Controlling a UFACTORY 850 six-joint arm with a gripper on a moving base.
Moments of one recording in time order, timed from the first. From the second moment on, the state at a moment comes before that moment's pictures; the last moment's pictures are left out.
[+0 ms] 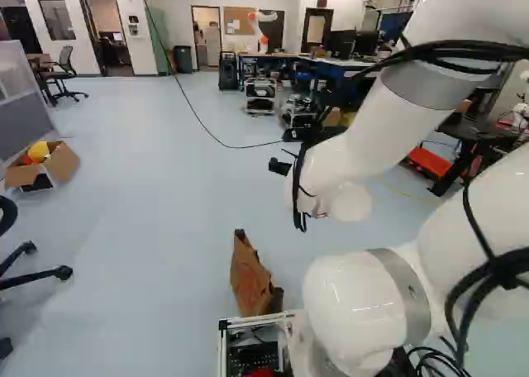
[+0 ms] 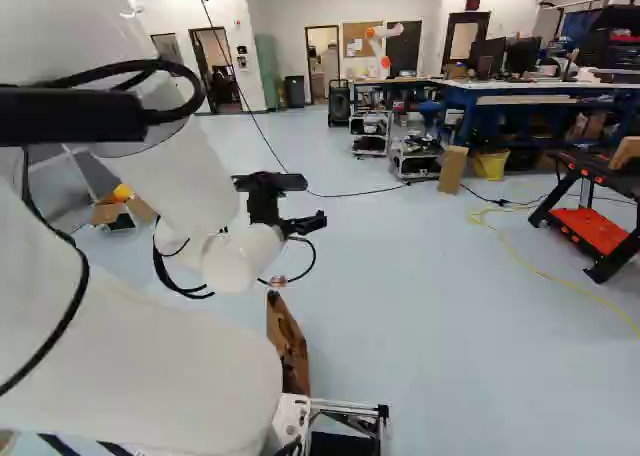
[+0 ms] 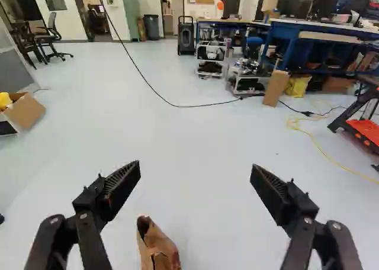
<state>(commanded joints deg) 0.0 16.0 -5.0 0.0 50.0 0.0</state>
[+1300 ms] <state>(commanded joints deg) 0.1 3.0 -16.9 0.0 39.5 0.0</state>
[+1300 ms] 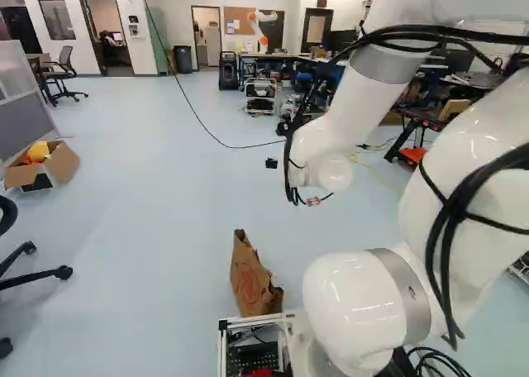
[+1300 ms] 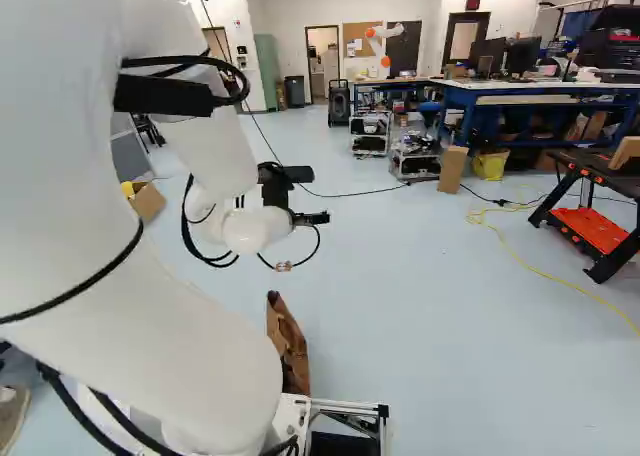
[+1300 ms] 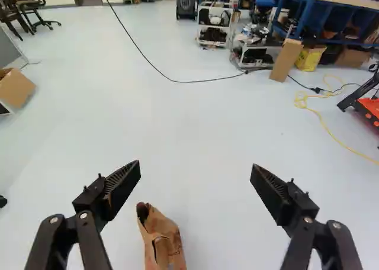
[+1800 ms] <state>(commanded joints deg) 0.7 -5.5 -24.4 0.0 29.1 0.0</state>
